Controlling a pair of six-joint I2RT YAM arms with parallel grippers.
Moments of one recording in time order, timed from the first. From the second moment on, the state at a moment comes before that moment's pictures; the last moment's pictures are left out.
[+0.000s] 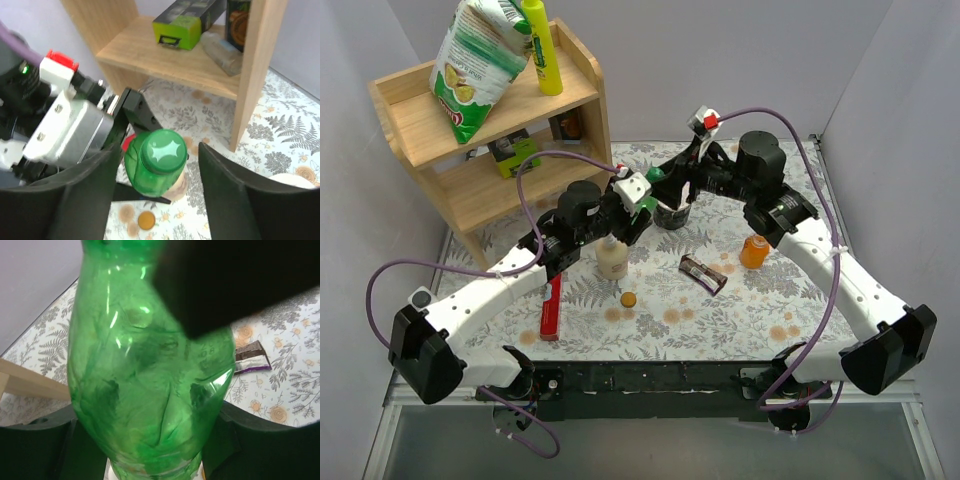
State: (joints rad) left arm -0.72 1.27 1.07 -0.08 0.14 0.21; right arm 0.59 1.32 1.35 -0.08 -0.55 0.20
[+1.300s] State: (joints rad) left arm -0.70 1.40 1.30 -0.76 0.58 0.83; right arm 0.60 1.32 1.61 -1.28 -0.94 -1.55
